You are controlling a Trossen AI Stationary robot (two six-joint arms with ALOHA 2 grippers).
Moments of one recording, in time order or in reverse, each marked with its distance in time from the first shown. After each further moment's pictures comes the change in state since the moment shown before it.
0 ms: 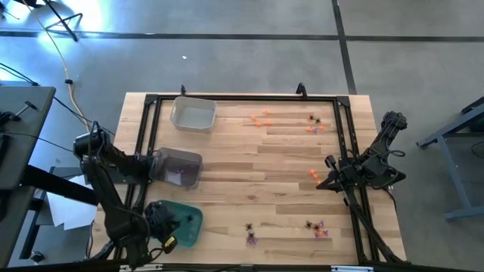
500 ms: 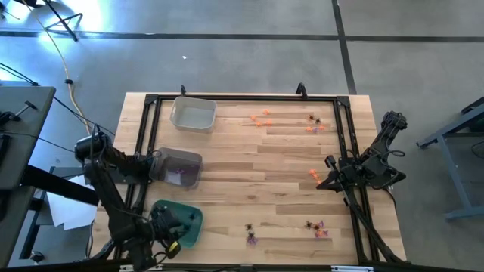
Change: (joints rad) left arm 0.045 0.033 0.050 0.070 -0.061 0.179; right arm 0.000 0.000 0.000 0.000 0.000 0.000
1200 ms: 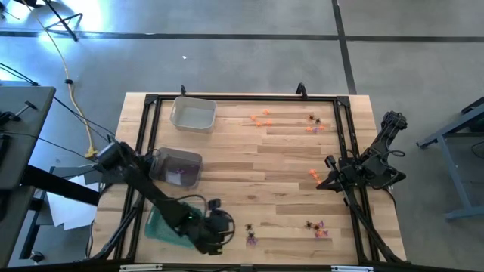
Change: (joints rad) left arm 0.398 0.236 0.045 0.674 0.134 1.115; right arm 0.000 0.000 0.000 0.000 0.000 0.000
